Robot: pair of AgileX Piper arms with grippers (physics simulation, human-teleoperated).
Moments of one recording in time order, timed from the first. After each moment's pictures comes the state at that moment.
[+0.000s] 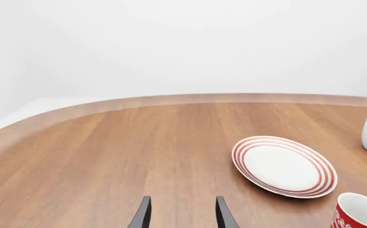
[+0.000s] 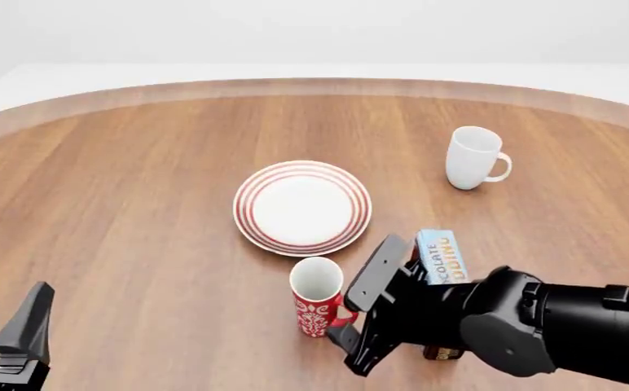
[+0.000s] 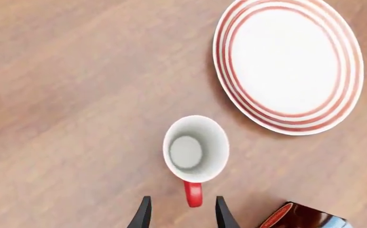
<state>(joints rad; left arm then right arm) 0.00 0.00 0.00 0.00 0.00 0.83 1.40 -0.63 0.14 -0.16</state>
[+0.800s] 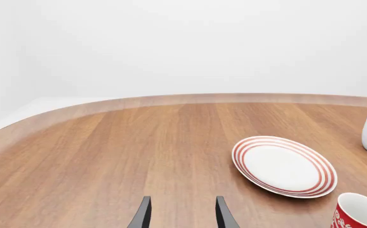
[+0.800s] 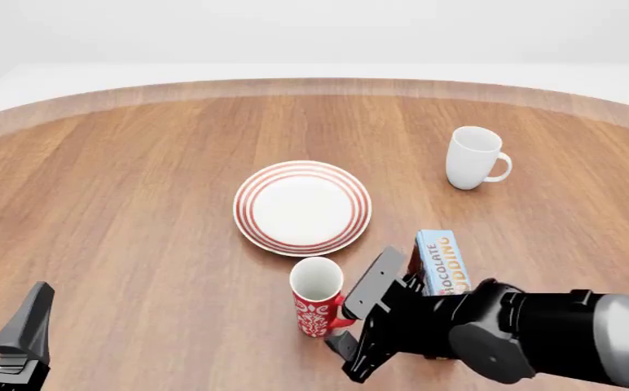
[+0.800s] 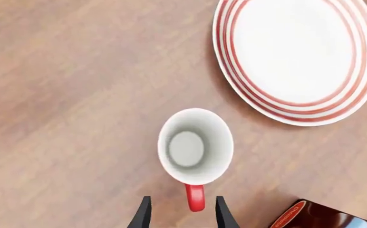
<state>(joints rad) 0.00 0.00 0.00 0.00 0.00 0.82 1.47 -0.59 0.06 -0.12</state>
